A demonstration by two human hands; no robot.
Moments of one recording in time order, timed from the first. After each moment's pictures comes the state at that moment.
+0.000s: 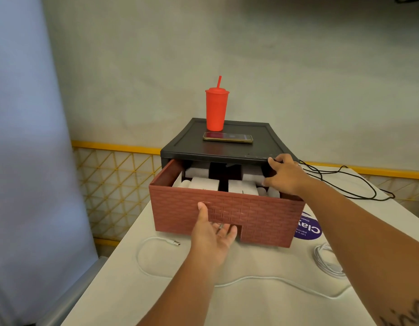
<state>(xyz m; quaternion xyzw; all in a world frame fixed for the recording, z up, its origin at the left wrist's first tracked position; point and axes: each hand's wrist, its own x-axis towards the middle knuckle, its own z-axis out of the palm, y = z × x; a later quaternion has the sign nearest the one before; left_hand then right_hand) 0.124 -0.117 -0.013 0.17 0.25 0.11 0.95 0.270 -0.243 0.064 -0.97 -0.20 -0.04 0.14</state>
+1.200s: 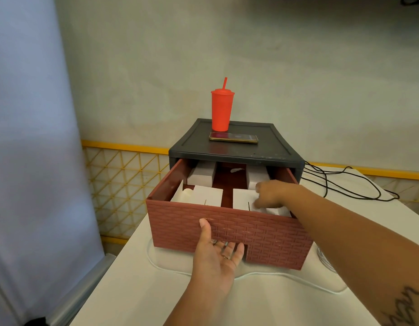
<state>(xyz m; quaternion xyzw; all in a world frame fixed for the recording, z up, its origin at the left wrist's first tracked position) 0.077 -0.131 -0.021 0.16 0.27 0.12 0.94 0.234 -0.210 0.055 -0.96 -0.23 0.14 -0.01</state>
